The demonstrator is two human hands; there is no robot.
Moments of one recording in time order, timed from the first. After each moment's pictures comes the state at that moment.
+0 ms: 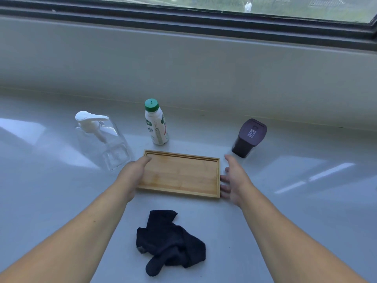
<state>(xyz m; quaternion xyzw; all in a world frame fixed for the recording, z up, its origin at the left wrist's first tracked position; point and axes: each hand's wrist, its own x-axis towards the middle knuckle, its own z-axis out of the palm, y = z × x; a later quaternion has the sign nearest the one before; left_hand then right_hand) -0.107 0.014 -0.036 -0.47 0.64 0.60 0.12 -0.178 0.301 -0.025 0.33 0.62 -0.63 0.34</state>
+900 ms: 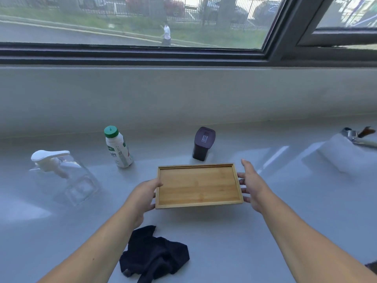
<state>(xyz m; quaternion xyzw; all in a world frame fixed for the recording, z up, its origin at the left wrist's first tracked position) -0.102 0.109 0.012 -0.29 0.67 0.64 0.24 -0.128 0.428 0.036 0.36 0.70 -0.59 0.20</state>
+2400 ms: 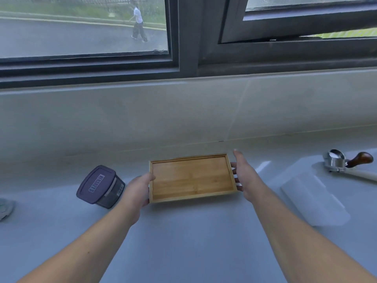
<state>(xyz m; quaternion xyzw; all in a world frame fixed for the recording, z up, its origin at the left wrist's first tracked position) -0.322 0.449 -0.009 -0.37 0.67 0.61 0.20 -0.373 0.751 -0.003 0.35 0.69 -0.60 0.22</state>
